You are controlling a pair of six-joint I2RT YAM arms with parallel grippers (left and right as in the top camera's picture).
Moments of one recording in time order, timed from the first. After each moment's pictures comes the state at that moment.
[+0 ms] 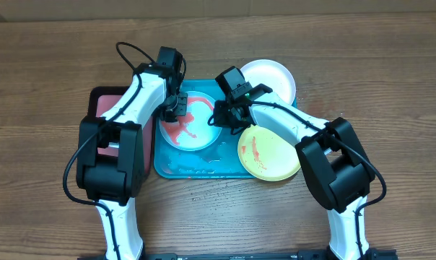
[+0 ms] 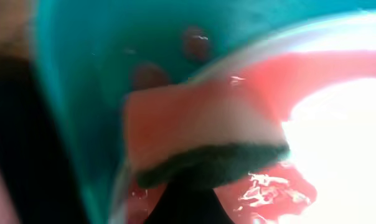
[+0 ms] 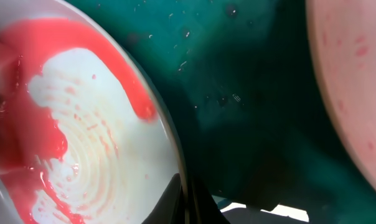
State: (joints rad) left arm -0.21 2.13 1.54 -0.87 -0.02 -0.08; right arm 0.57 2.15 1.51 -0.57 -0.17 0.62
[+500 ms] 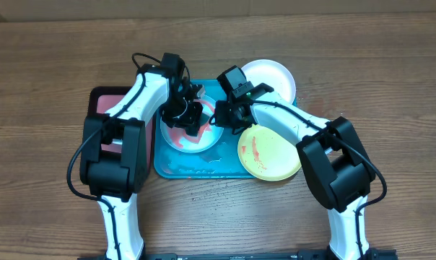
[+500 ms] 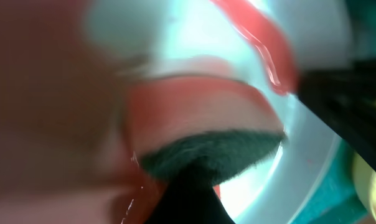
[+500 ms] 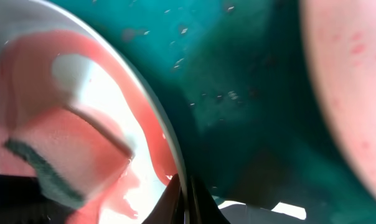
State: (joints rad) left arm -0.22 2.16 1.58 -1.01 0.32 0.02; right arm 0.56 2.15 1.51 -0.58 -0.18 0.61
